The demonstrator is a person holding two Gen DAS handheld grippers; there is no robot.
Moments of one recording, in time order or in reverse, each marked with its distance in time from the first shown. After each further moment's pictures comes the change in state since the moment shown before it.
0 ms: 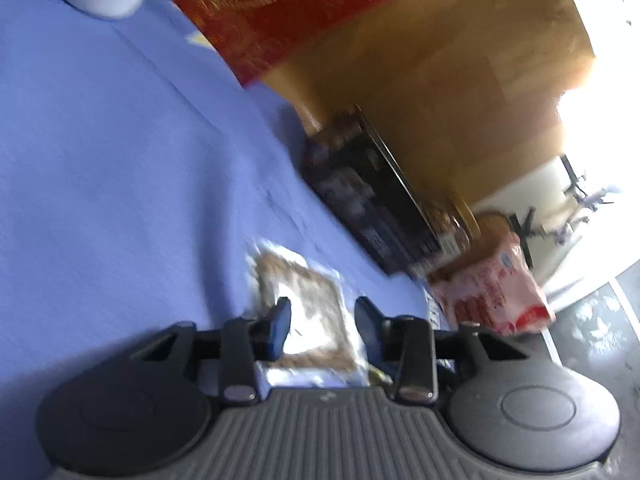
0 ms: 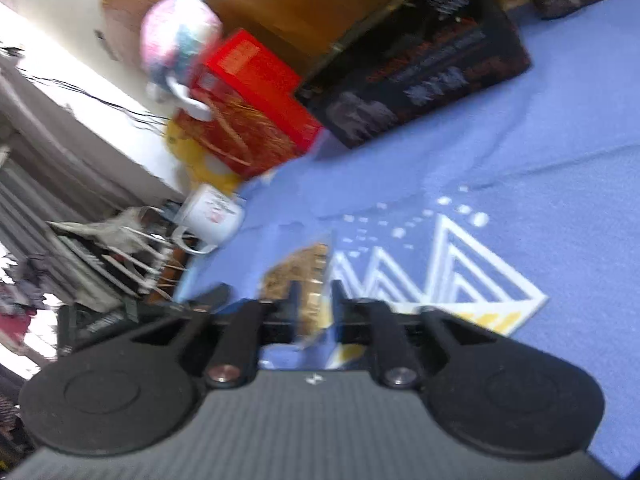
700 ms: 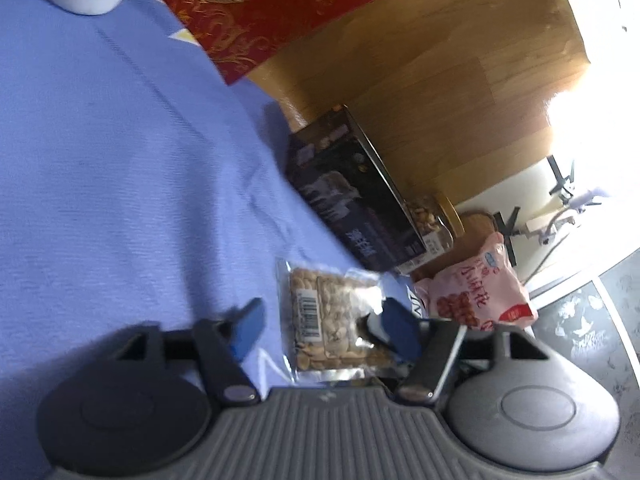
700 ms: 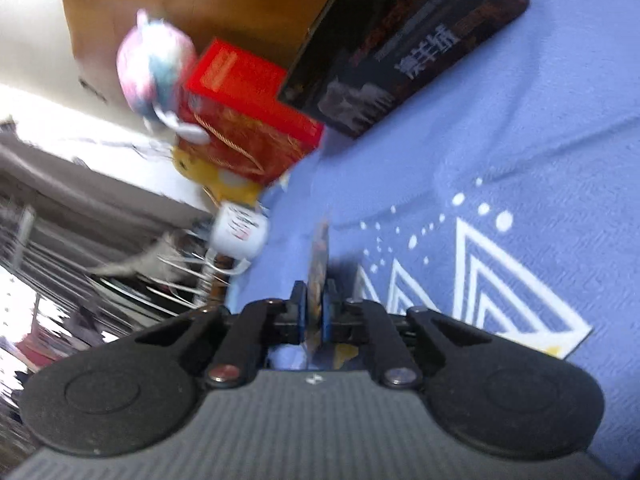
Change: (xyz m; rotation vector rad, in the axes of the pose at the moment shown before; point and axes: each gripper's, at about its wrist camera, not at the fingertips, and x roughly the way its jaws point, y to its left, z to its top) left arm 0.006 -0.002 0.009 0.006 0.048 -0.065; right arm 0.014 -0.033 0.017 0.260 0.057 0.206
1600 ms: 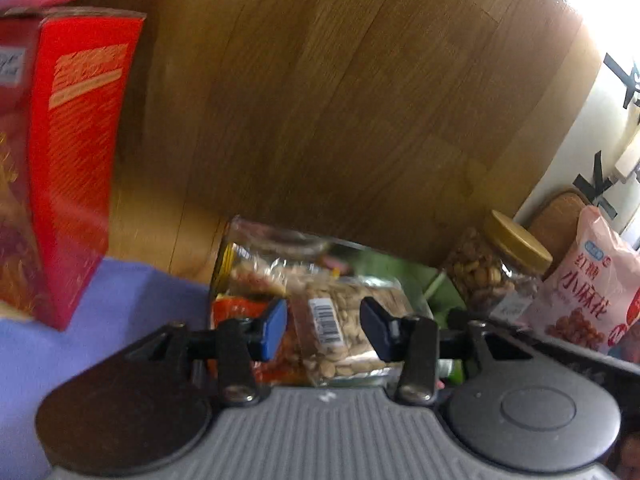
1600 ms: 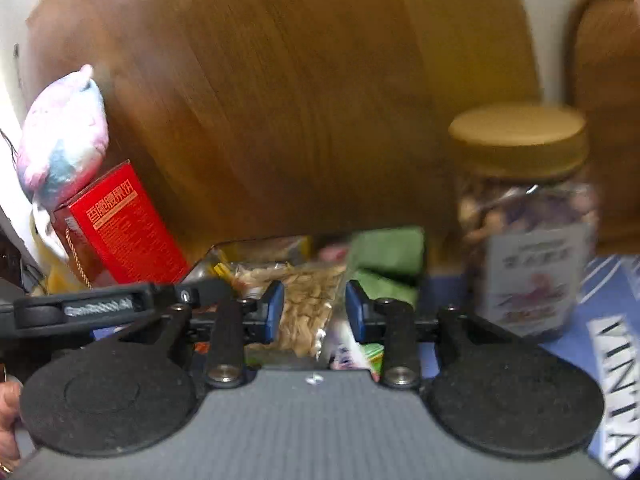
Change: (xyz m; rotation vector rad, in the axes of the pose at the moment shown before) left arm 0.182 -0.120 0.112 0.479 -0.018 0.283; right arm 0.005 0.090 0.119 -0.562 -0.375 -0.579
